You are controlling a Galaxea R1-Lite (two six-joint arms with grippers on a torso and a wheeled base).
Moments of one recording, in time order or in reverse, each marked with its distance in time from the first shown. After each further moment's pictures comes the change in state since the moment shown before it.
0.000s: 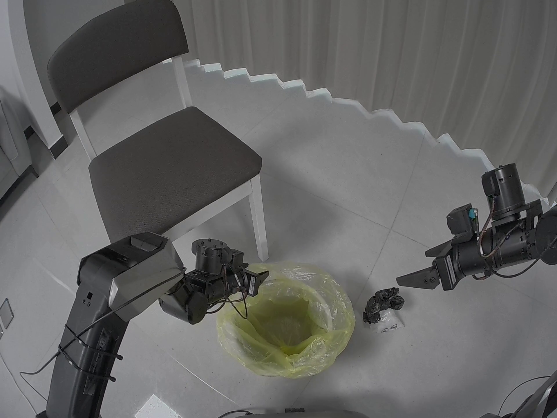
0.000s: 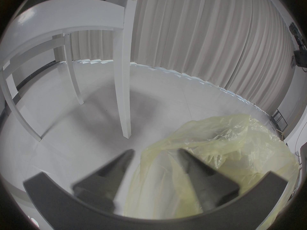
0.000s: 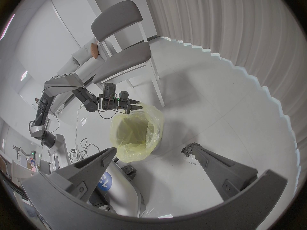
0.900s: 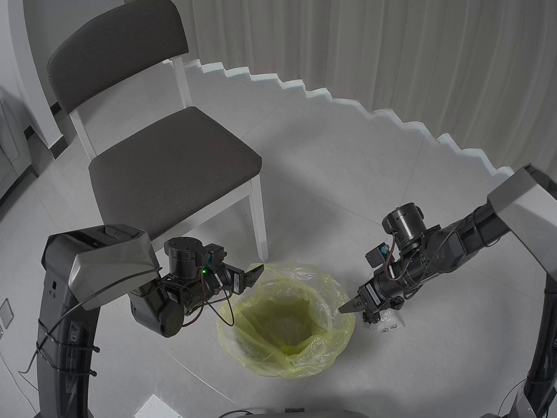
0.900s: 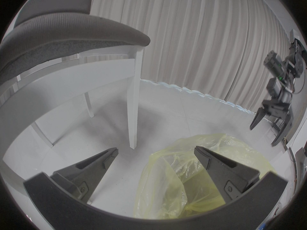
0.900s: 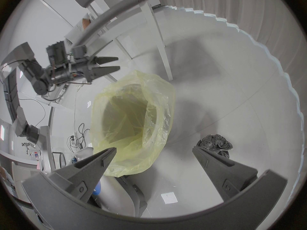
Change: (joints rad) left arm 0.011 -0.199 0.367 -0.299 0.021 -0.023; right arm 0.113 0.556 -0.300 0.003 -0.055 0.018
